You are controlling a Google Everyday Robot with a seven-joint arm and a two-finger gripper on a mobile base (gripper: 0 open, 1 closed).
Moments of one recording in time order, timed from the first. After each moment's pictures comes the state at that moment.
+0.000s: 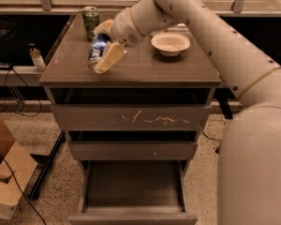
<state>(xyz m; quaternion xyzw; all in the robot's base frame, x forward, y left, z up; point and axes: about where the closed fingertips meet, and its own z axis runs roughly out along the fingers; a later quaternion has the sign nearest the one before) 0.683 0.117 0.913 -0.70 0.54 0.25 0.40</state>
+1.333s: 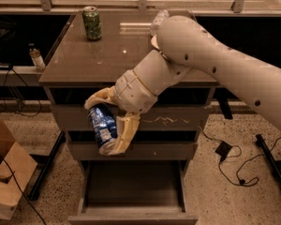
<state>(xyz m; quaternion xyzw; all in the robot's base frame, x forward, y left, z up) 0.449 0.084 0.846 -0.81 0.41 0.30 0.29</state>
